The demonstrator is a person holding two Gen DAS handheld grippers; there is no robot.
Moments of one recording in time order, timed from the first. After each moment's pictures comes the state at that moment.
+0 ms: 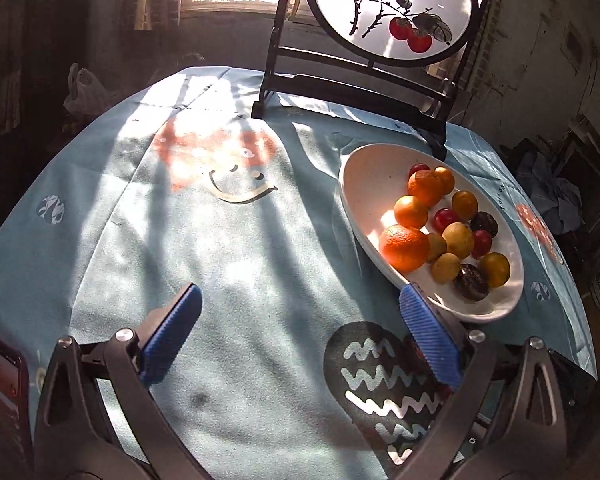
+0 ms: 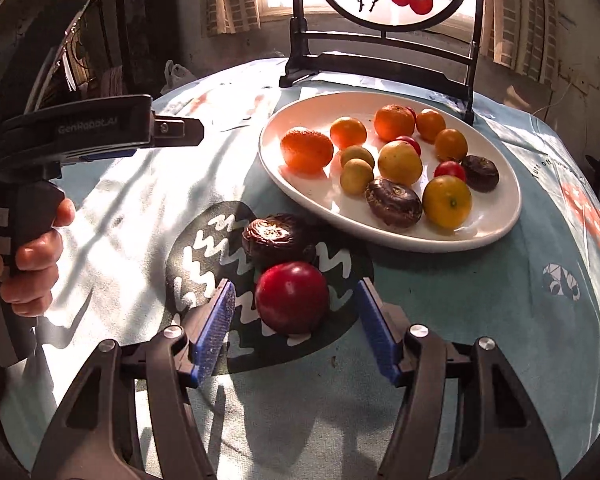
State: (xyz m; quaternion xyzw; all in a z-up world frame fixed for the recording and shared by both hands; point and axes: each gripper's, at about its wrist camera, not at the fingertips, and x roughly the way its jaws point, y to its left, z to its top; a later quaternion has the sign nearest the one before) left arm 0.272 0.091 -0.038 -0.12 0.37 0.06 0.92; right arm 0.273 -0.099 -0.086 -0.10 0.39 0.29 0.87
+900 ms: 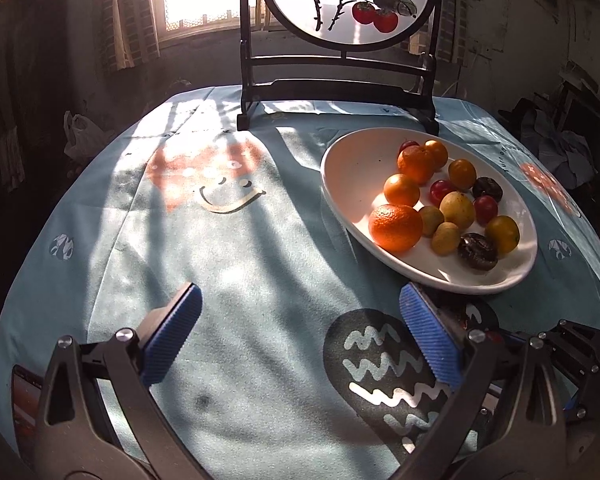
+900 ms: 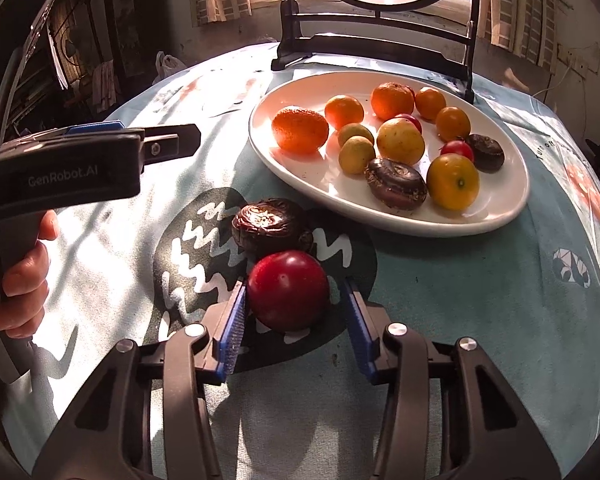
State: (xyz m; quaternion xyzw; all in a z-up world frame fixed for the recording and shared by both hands) left arm 0.270 0.063 -0.040 -0.03 0.38 0.07 0.92; right arm 0.280 -0.097 -0.094 -0.10 0.41 0.28 0.86
